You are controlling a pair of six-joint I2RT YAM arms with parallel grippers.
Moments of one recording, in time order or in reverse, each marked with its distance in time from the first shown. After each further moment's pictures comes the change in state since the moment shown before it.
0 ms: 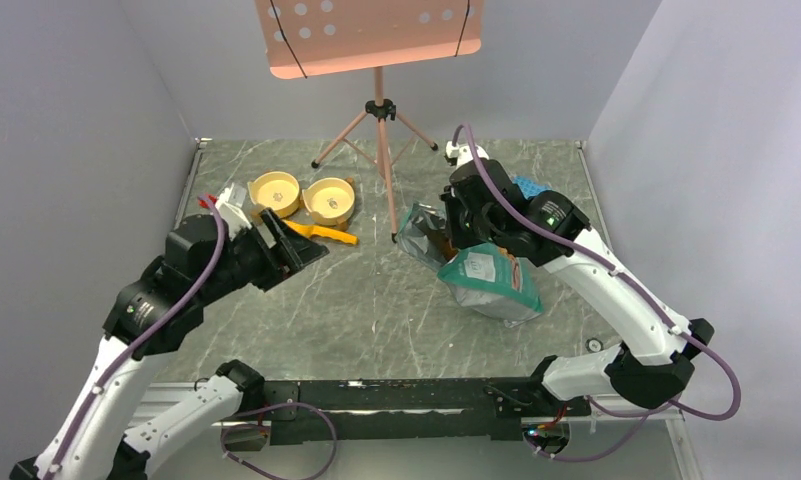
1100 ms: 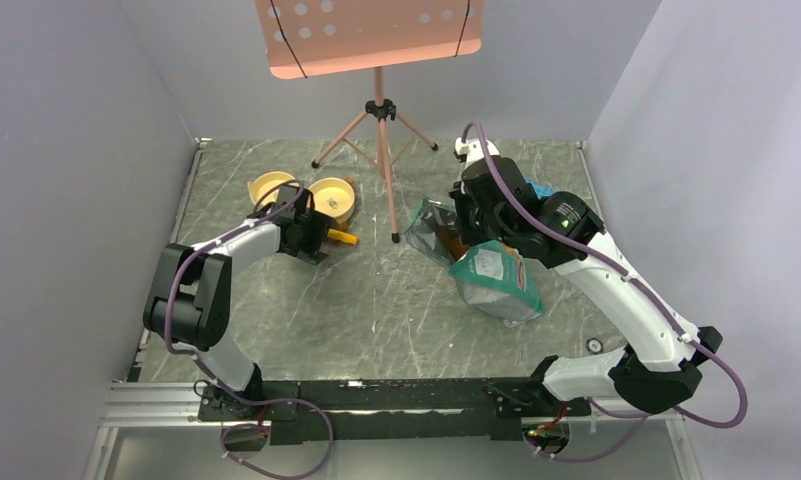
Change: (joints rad) left arm 0.304 0.856 -0.288 0.584 -0.078 -0.439; right arm -0.008 -0.023 0.017 -0.010 0.014 -0.055
